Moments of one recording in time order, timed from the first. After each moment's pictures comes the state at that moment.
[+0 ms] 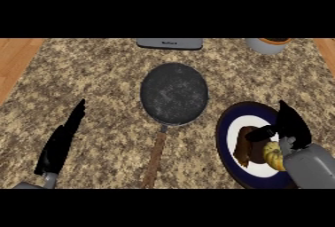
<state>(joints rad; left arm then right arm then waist) -0.03 0.50 -0.35 -1.52 0.13 0.31 0.08 -0.32 -0.53 0.41 -1.45 0.38 -0.20 1.25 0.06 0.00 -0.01</state>
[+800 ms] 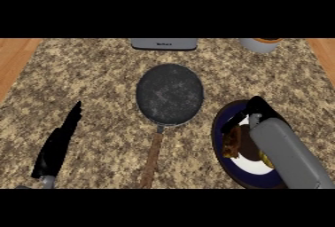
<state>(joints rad) -0.01 0.50 -0.33 -1.53 0.12 0.32 0.10 -0.56 -0.33 0.40 -1.04 0.34 -0.02 1.25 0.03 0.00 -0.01</state>
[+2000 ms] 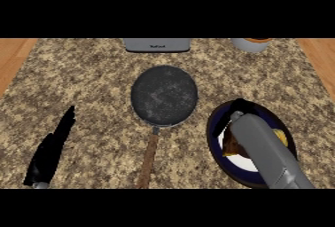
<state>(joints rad) 0.05 0.50 -0.29 -1.56 0.11 0.31 0.09 -0.65 -0.17 0.30 -0.77 0.46 0.03 1.25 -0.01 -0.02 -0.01</state>
